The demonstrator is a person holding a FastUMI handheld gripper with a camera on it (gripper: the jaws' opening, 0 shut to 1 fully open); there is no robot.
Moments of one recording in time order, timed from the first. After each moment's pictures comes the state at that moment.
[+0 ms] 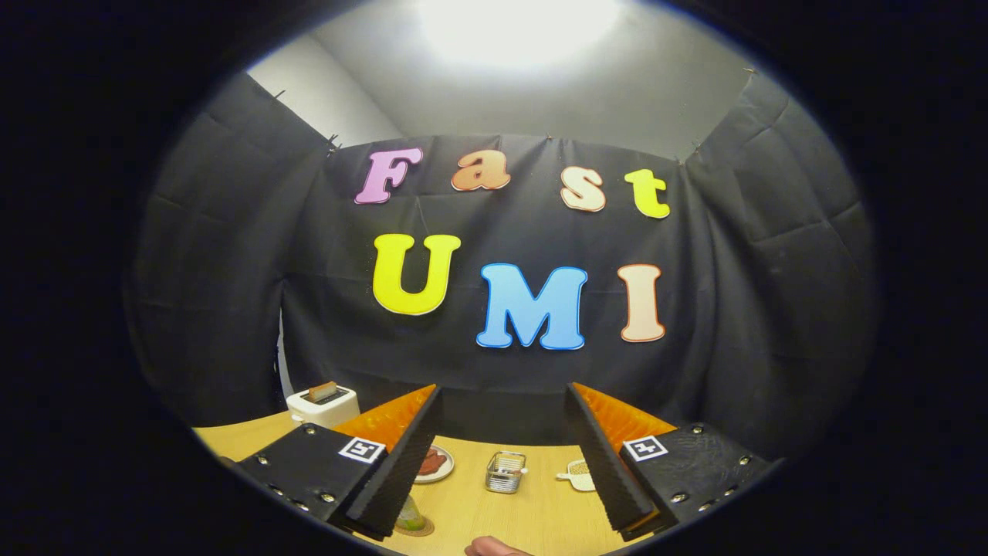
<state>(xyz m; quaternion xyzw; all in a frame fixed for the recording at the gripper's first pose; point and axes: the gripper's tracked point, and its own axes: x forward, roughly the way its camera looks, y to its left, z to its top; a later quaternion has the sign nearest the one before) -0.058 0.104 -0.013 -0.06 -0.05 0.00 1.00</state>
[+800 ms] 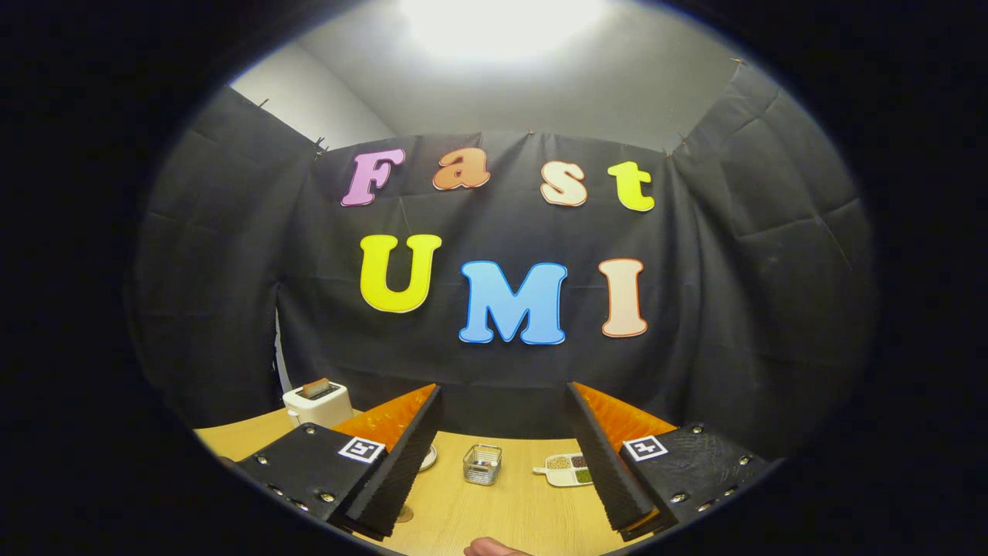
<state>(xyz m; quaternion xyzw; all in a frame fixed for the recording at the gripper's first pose) -0.072 0.046 -0.011 -0.05 -0.02 0.00 1.00</state>
